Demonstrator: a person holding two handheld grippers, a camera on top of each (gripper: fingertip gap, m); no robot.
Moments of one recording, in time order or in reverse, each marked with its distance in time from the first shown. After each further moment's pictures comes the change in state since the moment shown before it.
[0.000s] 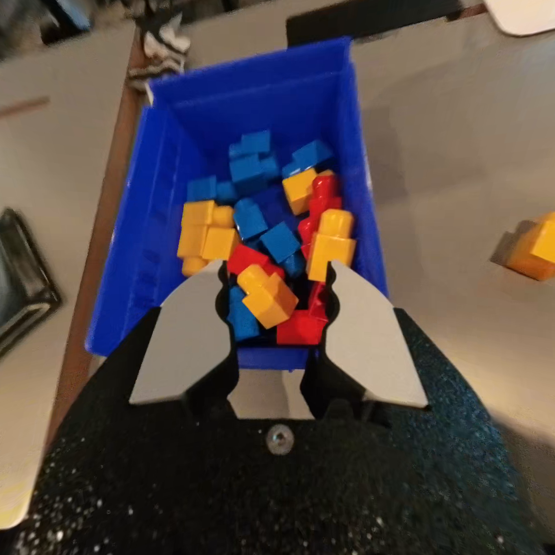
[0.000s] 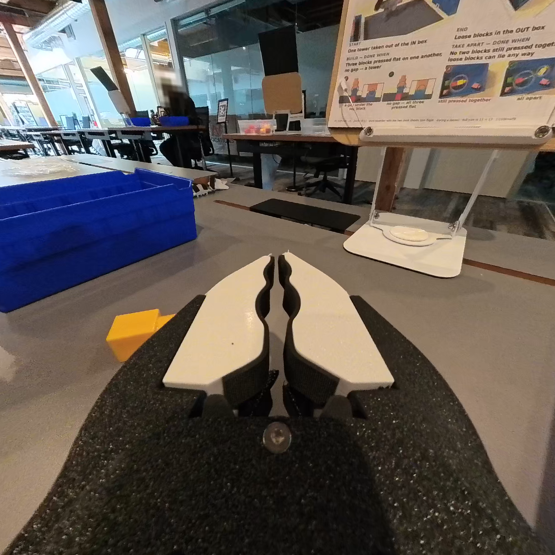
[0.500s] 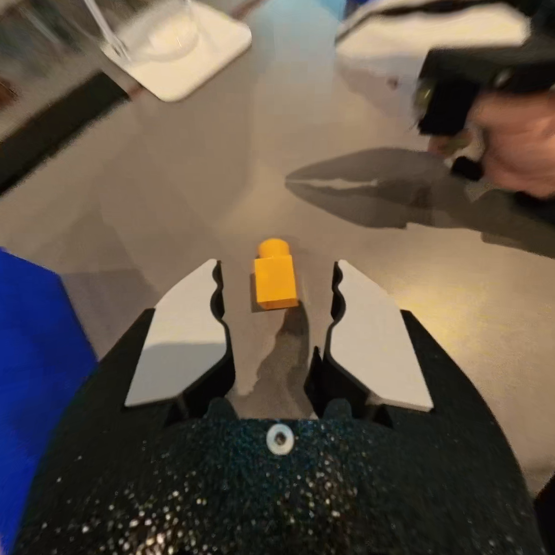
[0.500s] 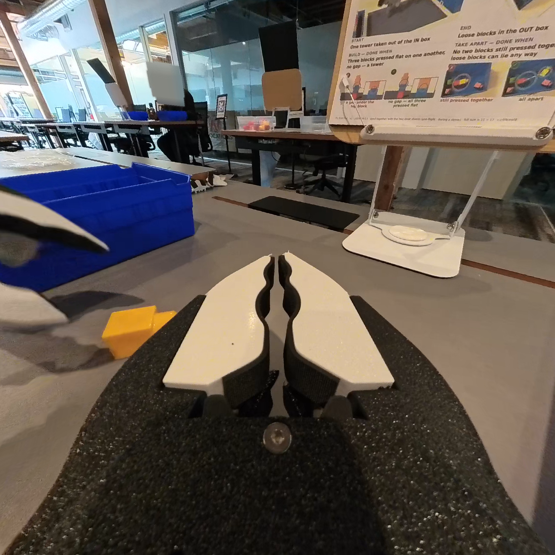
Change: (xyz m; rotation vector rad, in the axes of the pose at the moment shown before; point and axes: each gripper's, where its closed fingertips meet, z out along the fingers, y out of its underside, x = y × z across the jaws) left arm 0.236 -0.019 0.010 0.175 0.540 0.427; right arm 0.000 0.002 0.001 -0.008 0.003 -0.018
